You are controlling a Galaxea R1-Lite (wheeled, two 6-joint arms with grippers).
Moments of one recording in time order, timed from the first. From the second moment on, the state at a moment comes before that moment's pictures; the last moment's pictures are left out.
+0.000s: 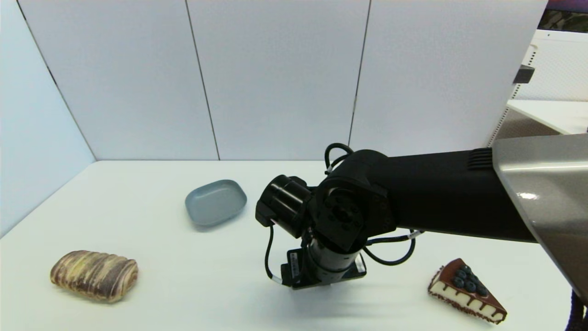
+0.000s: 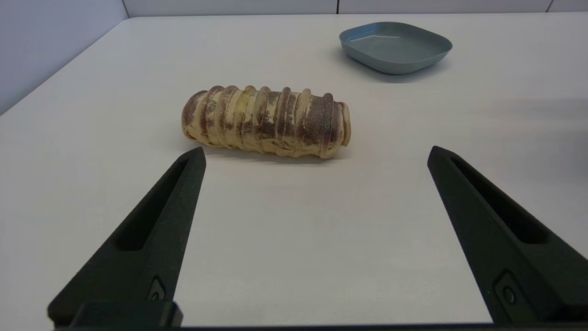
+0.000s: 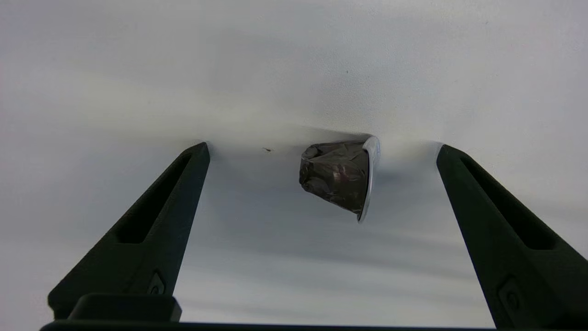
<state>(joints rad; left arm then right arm) -0.02 0.00 0.00 0.00 -0.02 0.03 0.93 2.18 -1.77 0.90 -0.23 0.71</state>
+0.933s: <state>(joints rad) -0.02 0.00 0.00 0.00 -0.02 0.03 0.92 2.17 -1.78 0.91 -0.24 0.72</state>
